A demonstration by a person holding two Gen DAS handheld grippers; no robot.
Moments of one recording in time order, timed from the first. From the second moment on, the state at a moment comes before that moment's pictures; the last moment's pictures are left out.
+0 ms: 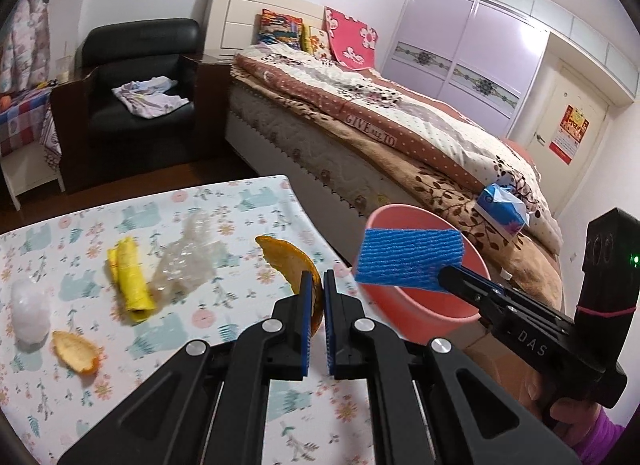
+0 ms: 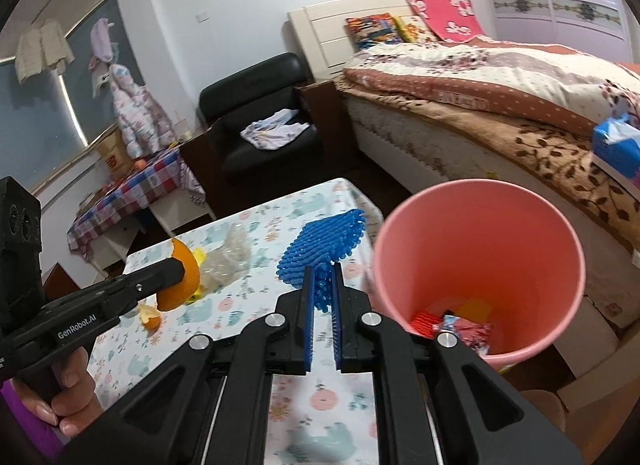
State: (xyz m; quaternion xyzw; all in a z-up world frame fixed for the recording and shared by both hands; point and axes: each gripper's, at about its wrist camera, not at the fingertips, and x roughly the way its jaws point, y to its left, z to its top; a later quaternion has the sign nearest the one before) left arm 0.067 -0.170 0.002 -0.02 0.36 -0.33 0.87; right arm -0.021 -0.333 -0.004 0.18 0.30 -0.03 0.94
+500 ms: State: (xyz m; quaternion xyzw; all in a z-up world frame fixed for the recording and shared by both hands) left arm 0.060 -0.249 0.000 0.03 0.36 -0.38 0.85; right arm -0.041 -0.396 -0.019 0.22 0.29 -0.10 0.93
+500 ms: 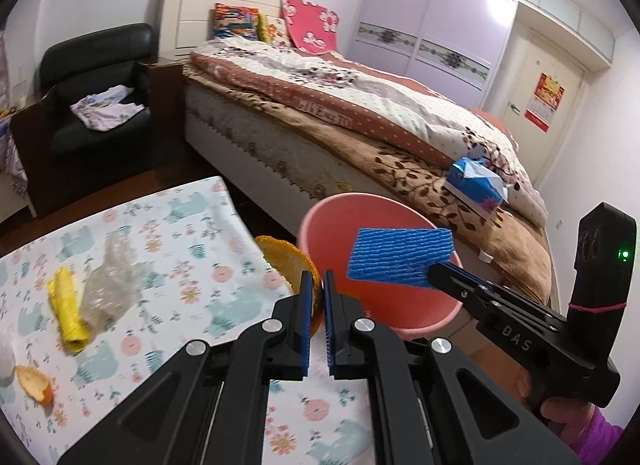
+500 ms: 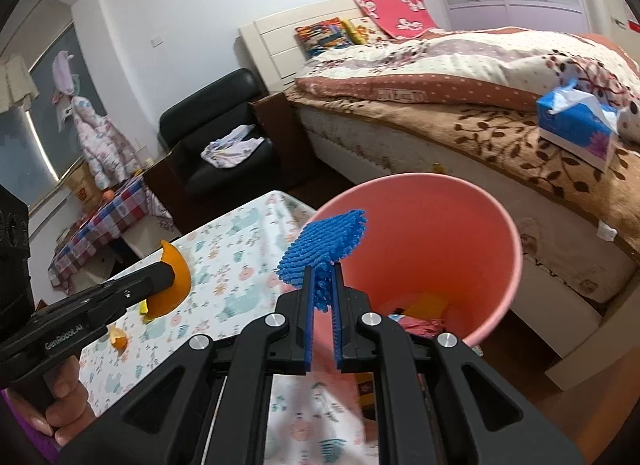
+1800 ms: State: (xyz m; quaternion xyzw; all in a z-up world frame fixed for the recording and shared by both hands) left arm 0.077 -0.338 -0.031 0.03 0.39 -0.41 0.82; right arm -0.057 -0.448 -0.049 0.25 0.32 -0.15 0.90
